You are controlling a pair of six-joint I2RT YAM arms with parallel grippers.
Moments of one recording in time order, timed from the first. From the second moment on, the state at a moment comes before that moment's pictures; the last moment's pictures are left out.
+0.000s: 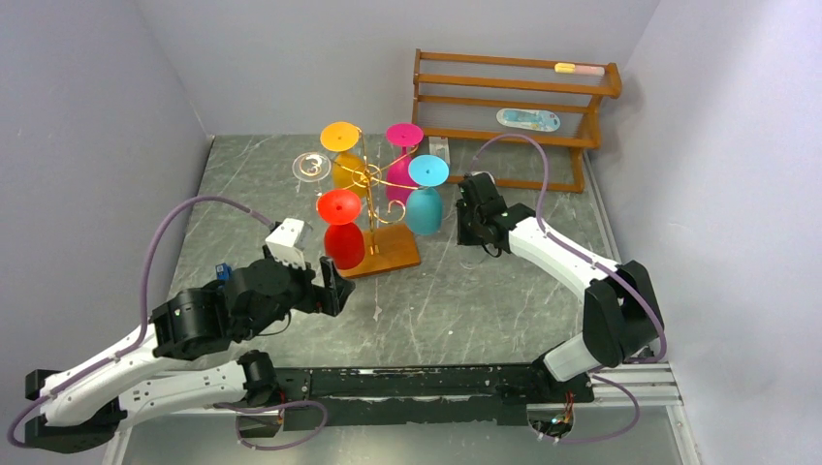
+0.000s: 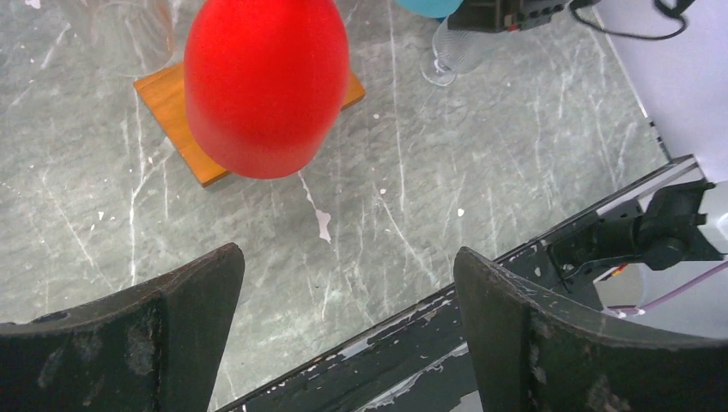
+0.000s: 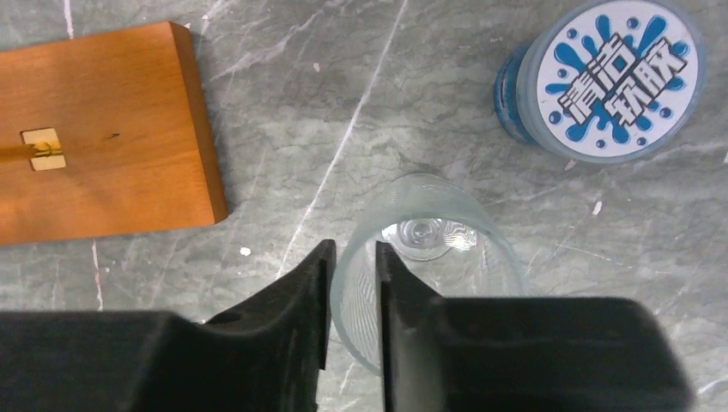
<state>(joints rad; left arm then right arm) -1.15 0.65 0.99 -0.83 -0.49 -0.65 0.51 1.49 1.03 -0.46 0.17 0.40</state>
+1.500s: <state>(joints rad) -1.14 0.89 1.22 -0.77 -0.47 -0.57 0.52 0.84 0.94 -0.67 0.08 0.62</state>
